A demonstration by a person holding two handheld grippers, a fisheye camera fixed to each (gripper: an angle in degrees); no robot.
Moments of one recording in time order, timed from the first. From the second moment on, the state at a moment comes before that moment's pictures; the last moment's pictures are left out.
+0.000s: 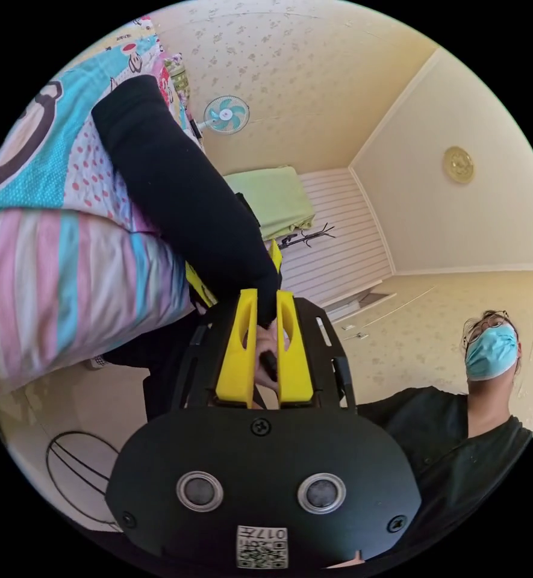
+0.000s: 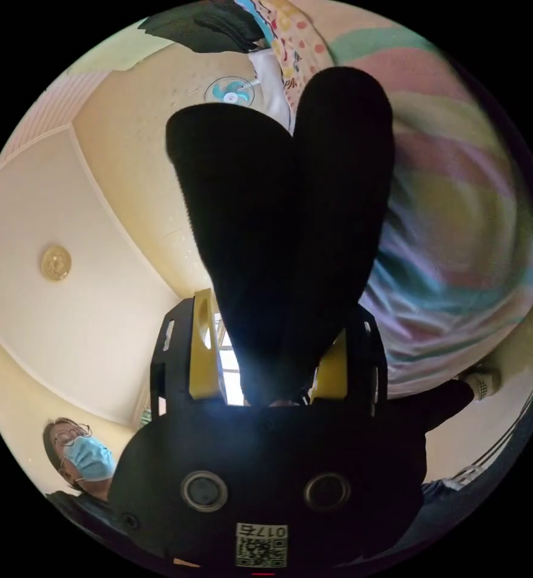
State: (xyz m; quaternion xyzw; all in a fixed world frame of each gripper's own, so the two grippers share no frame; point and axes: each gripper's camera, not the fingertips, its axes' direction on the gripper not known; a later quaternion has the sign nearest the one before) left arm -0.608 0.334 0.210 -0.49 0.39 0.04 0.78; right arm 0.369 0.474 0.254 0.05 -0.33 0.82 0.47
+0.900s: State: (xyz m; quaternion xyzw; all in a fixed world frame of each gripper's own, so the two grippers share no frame) left arm -0.715 0.234 0.181 -0.37 0.20 0.21 0.88; right arm 0.394 0.230 0.408 0.17 -0.69 0.53 0.46
